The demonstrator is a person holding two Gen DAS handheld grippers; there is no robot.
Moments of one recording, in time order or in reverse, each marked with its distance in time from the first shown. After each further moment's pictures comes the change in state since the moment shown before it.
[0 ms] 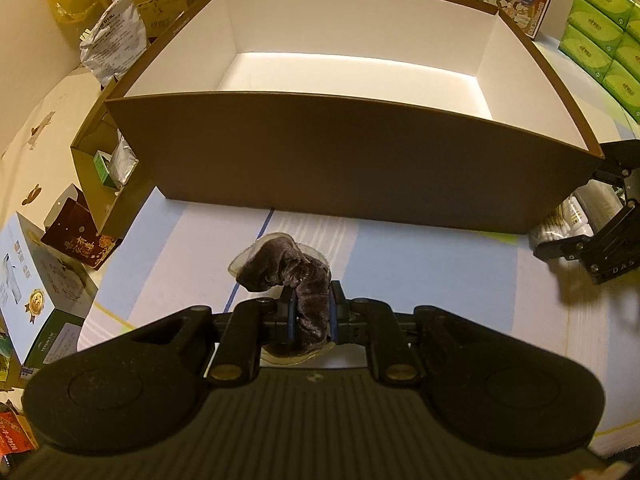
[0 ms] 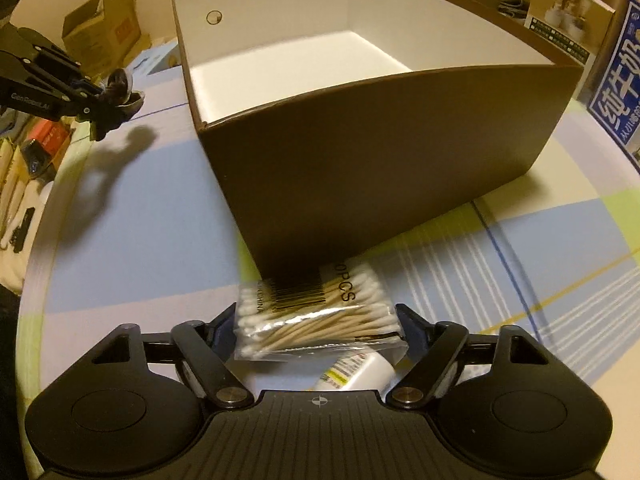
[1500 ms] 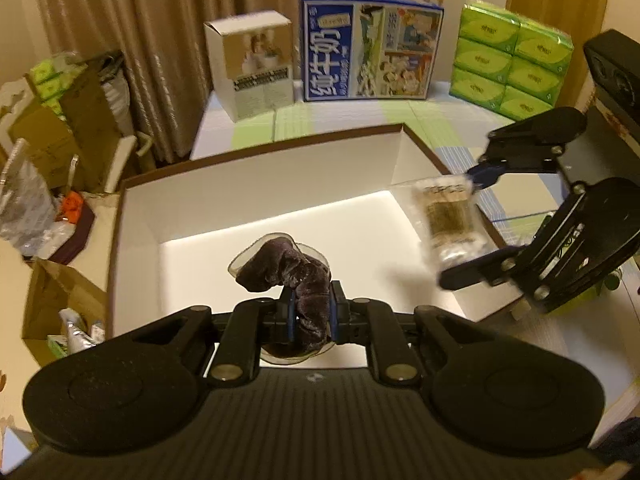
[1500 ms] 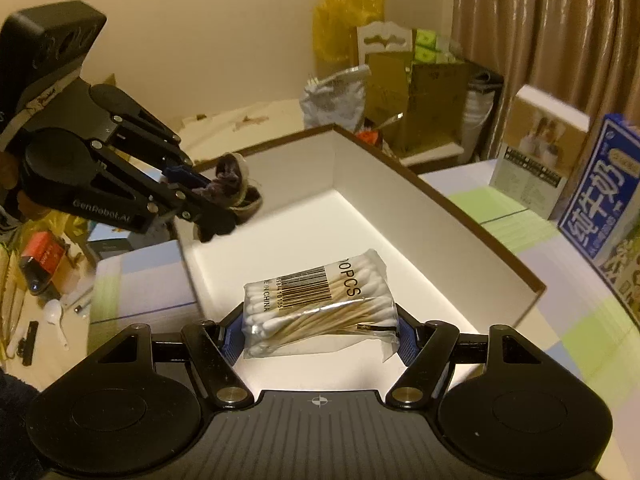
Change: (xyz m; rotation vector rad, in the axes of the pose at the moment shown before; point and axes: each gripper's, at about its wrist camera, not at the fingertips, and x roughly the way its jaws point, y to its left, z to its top) left arm -0.022 0.005 0.134 0.347 -0.200 -0.262; right arm -0.055 0.017 0.148 0.074 -0.204 -0.044
